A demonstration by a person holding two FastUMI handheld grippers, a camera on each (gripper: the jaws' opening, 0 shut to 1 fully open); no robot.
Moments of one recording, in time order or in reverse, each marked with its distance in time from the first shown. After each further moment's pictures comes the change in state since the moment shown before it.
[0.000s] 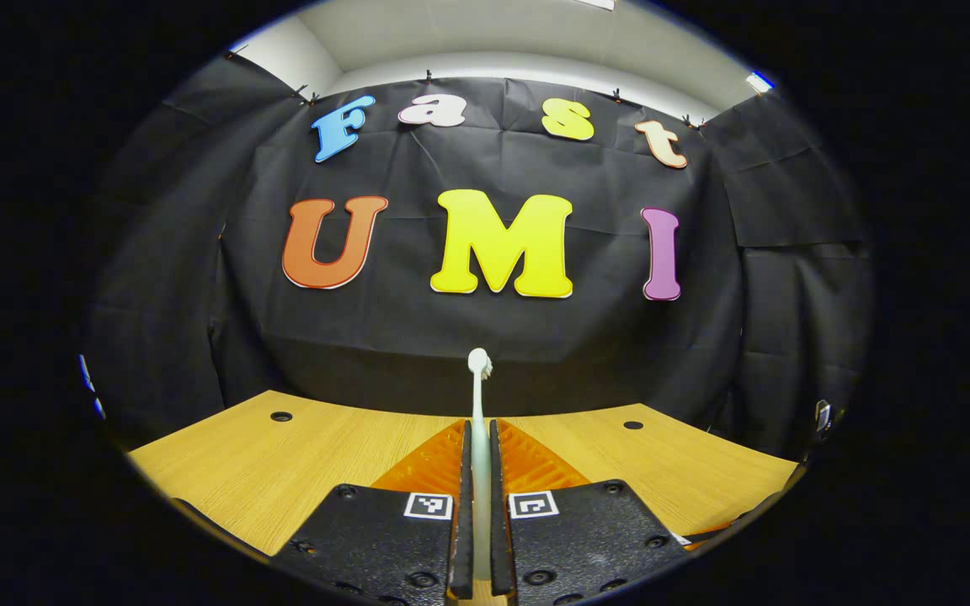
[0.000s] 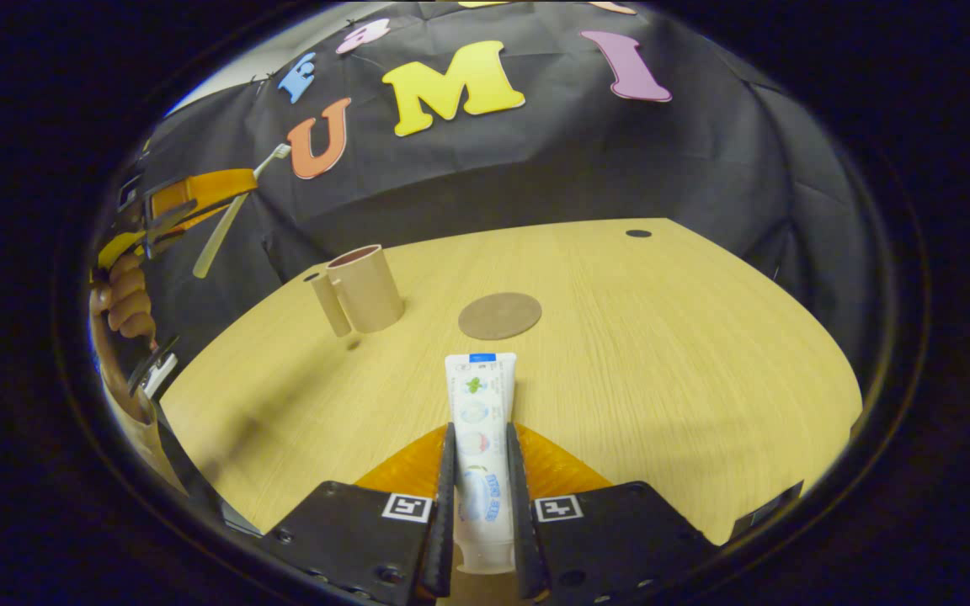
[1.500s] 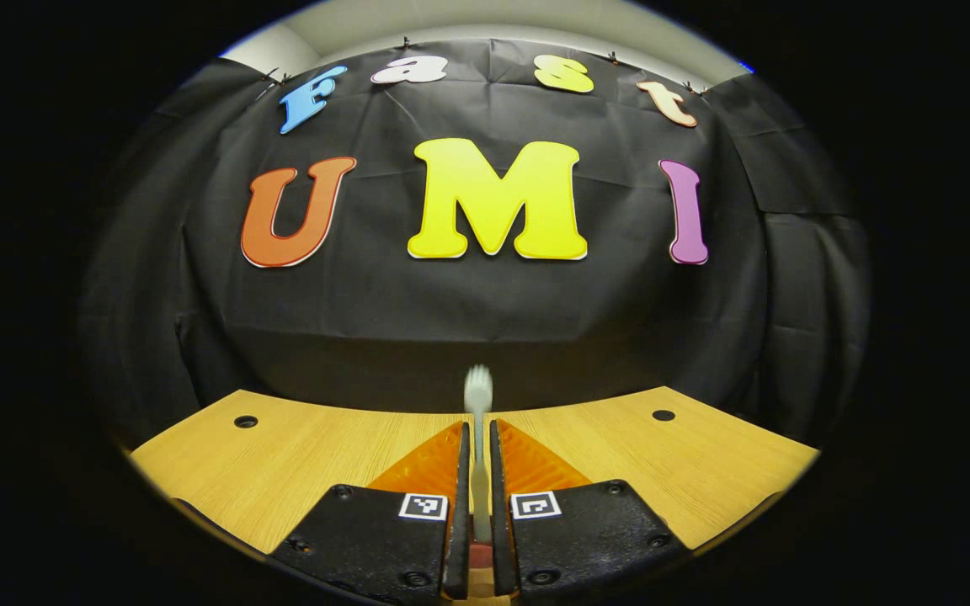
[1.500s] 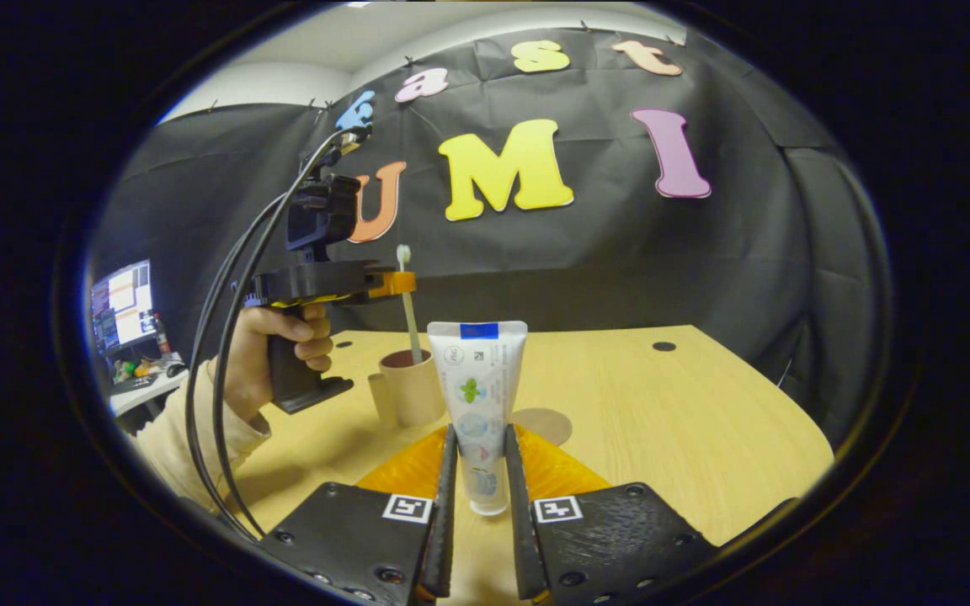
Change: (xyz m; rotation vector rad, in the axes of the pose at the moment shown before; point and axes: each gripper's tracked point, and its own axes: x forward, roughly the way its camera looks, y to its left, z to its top) left arm 0.112 -0.008 -0.037 0.039 0.097 -0.006; right arm -0.026 0.041 0.086 -0.109 -0.293 0.071
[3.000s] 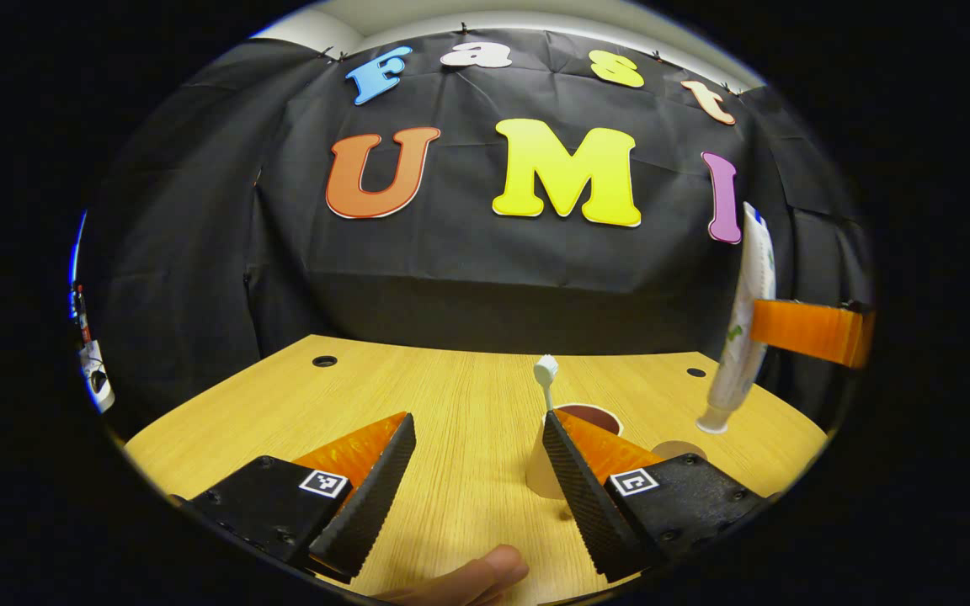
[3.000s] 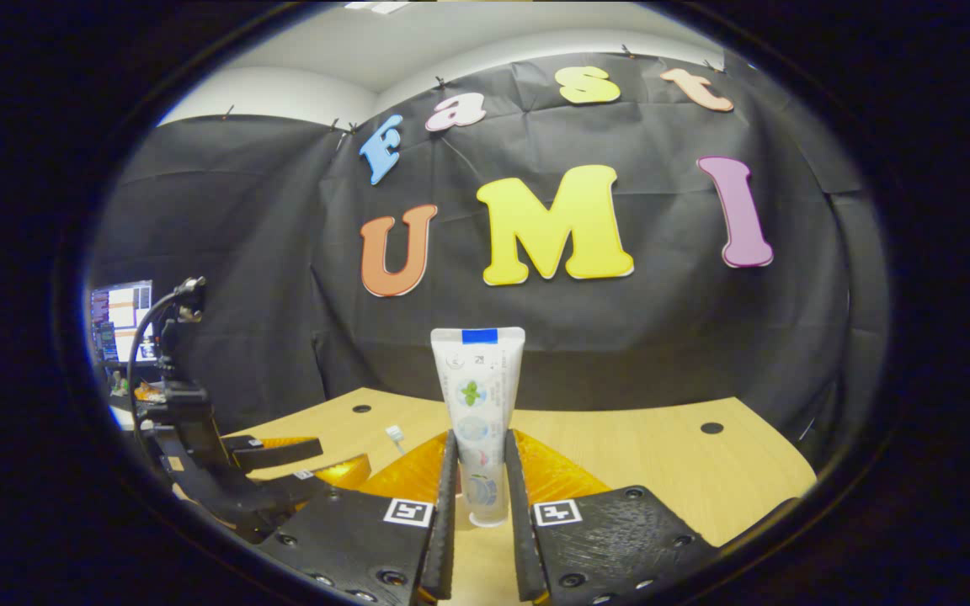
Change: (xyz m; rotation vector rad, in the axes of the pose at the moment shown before) left arm -0.103 0.082 -0.065 -0.075 0.111 0.125; right arm 0.093 0.090 0.143 -0.061 -0.158 0.071
